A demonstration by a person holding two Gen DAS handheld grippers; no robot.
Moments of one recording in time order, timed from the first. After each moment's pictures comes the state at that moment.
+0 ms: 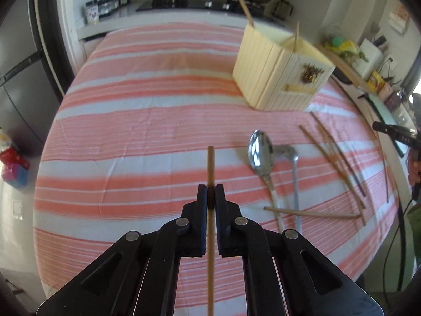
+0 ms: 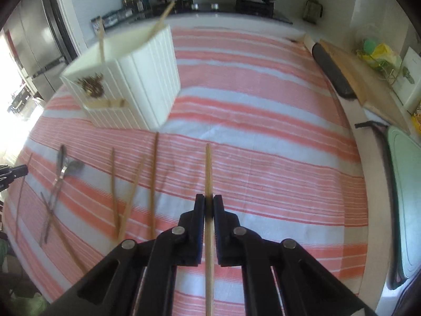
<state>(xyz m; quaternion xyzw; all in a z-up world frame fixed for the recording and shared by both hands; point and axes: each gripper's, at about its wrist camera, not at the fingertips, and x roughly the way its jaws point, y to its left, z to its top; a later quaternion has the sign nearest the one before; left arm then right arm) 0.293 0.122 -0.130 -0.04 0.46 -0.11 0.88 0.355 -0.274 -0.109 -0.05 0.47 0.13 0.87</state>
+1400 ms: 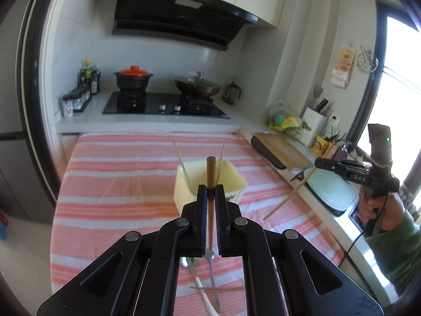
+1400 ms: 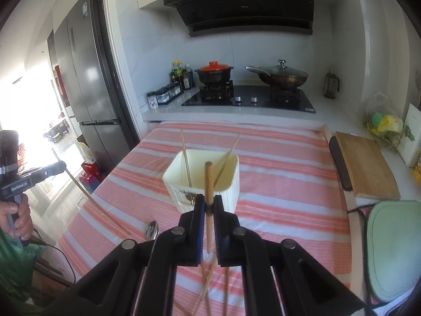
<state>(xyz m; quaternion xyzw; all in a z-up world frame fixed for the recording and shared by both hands) 0.289 0.103 0.064 -0.08 0.26 -0.20 0.94 0.313 -0.213 0.068 -0.03 0.32 0.21 0.92</state>
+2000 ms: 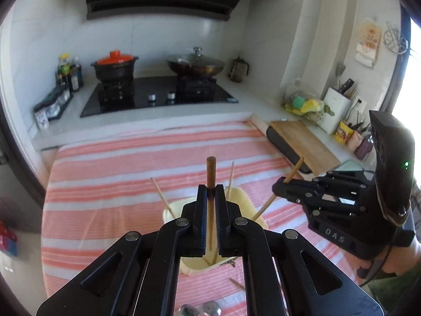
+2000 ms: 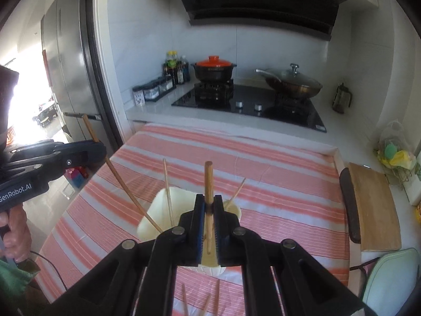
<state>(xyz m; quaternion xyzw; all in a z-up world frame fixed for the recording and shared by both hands) 0.476 0.020 0.039 -0.03 0.36 -0.18 0.91 0.466 -0.132 0.034 -0.08 0.38 0.19 0.90</state>
